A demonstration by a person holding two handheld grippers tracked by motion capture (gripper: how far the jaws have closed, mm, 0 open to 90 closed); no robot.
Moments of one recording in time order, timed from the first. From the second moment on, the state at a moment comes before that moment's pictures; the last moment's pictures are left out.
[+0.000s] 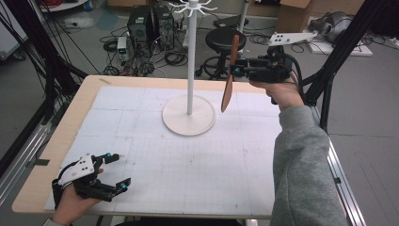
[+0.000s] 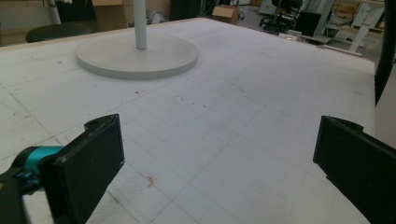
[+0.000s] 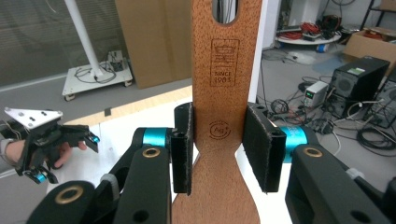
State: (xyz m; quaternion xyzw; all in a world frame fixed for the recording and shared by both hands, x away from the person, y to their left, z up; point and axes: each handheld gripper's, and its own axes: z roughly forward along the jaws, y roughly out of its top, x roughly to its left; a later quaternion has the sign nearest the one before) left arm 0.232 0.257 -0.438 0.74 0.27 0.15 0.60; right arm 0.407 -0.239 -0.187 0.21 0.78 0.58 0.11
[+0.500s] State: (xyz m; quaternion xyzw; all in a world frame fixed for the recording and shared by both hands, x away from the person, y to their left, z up) left arm 0.235 0.257 -0.439 0.73 0.28 0.15 0.60; right arm 0.429 -0.218 -0.165 0.20 0.79 0.57 0.11
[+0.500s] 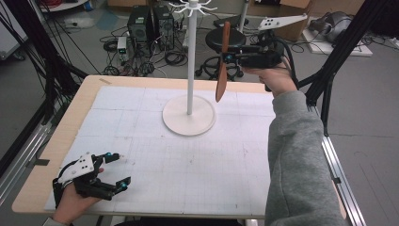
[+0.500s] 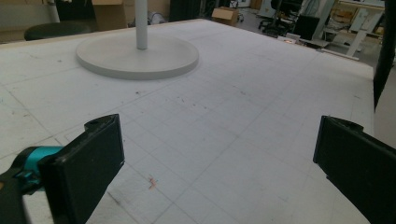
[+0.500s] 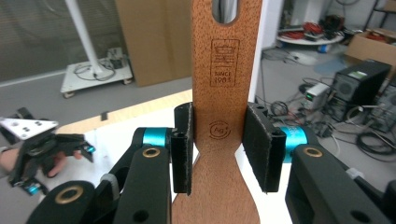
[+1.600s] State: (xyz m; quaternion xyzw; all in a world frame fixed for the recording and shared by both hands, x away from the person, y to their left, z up) left arm 0.236 0.263 -0.439 0.73 0.28 0.15 0.60; right arm 0.449 -0.179 -0.138 0.23 0.79 0.55 0.14
